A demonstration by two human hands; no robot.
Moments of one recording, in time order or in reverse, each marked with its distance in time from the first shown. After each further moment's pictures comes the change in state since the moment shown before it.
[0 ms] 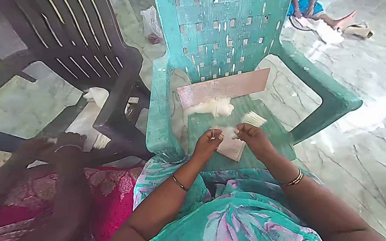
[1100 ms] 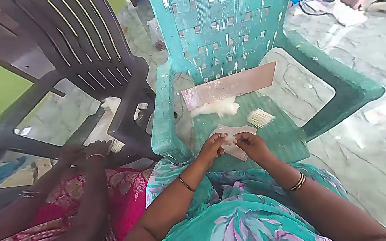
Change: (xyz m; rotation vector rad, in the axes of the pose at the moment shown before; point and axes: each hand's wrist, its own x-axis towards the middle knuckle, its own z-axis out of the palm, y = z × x) left_hand -0.001 0.000 -0.002 0.039 -0.067 -0.192; right_hand -0.009 0.031 0.010 -0.169 -0.034 0.017
